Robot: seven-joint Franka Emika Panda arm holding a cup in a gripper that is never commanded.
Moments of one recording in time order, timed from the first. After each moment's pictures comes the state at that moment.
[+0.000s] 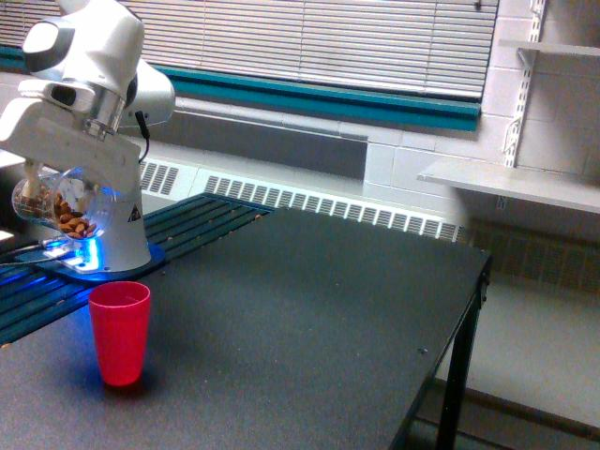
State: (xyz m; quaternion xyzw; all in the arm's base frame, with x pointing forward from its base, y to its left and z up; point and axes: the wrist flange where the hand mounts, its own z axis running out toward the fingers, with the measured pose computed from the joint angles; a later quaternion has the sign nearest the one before) arm 0.203 -0.264 0.337 0.85 -0.45 0.13 0.22
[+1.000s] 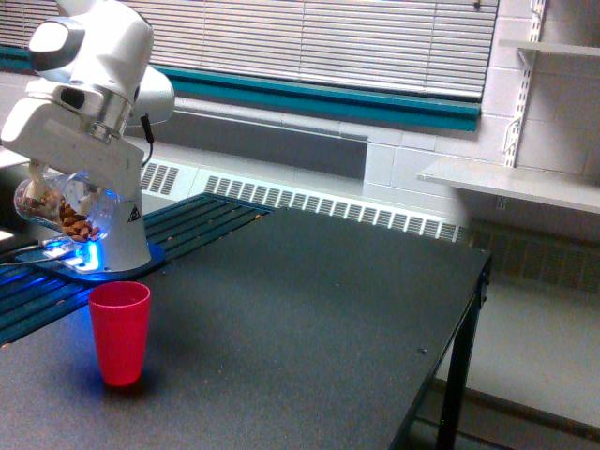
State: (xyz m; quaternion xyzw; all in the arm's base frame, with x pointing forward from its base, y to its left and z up) arm 0.214 -0.261 0.336 0.86 -0.44 0.13 0.24
